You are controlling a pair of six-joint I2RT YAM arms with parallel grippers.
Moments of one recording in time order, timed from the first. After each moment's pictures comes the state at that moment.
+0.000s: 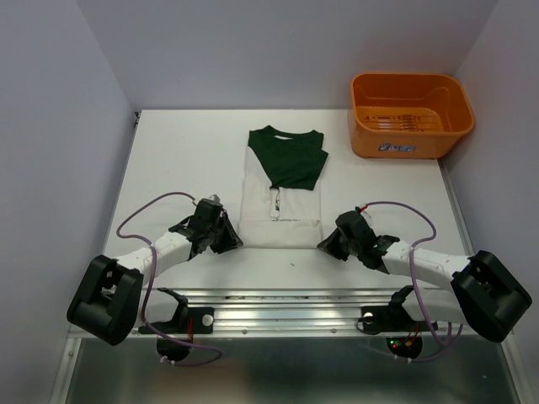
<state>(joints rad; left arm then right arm) -0.46 1.22 0.47 -0.20 0.11 -0.84 0.68 1.21 0.41 -0.04 0.12 1.24</state>
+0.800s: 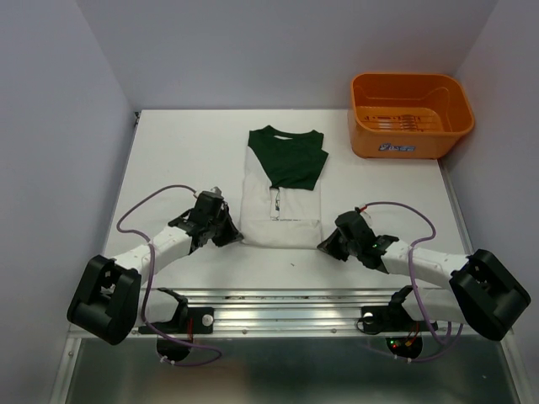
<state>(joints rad) -0.46 1.23 0.53 -0.22 0.13 -0.85 0.68 1.22 0.41 -0.04 0.12 1.24</state>
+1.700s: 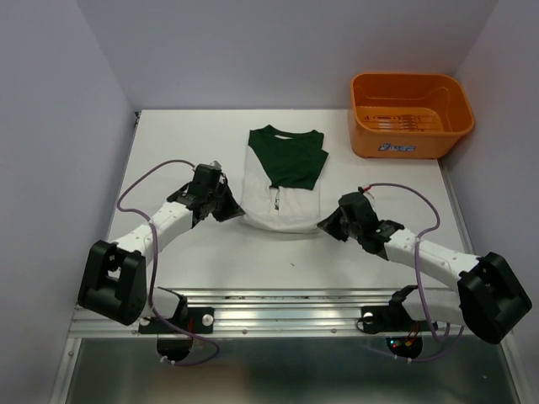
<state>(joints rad) -0.38 1.33 0.79 -0.33 0.17 -0.80 0.62 1.19 0.56 -0.11 0.15 1.17</state>
